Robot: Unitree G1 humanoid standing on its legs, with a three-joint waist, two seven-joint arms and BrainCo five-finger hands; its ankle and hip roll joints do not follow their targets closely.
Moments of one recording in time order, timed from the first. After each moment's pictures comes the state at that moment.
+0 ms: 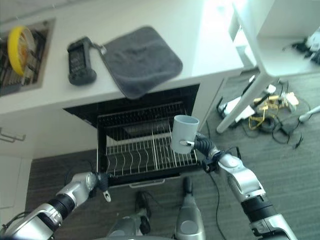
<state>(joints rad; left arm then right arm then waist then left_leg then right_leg) -0.35 0.55 -0.63 0.62 0.56 0.28 -0.51 -0.24 -0.64 0.23 0.05 0.49 0.42 0.13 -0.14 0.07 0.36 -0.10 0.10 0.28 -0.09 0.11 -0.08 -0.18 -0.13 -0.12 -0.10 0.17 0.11</state>
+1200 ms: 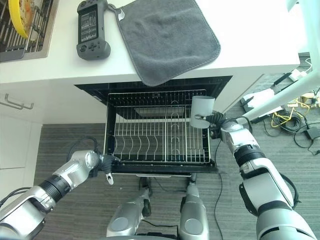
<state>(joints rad) -0.48 0.63 -0.71 0.41 0.47 0.34 -0.68 -0.82 -0.60 0.42 0.81 0.46 0.44 0.03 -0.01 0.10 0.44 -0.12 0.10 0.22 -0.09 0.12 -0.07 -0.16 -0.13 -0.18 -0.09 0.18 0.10</state>
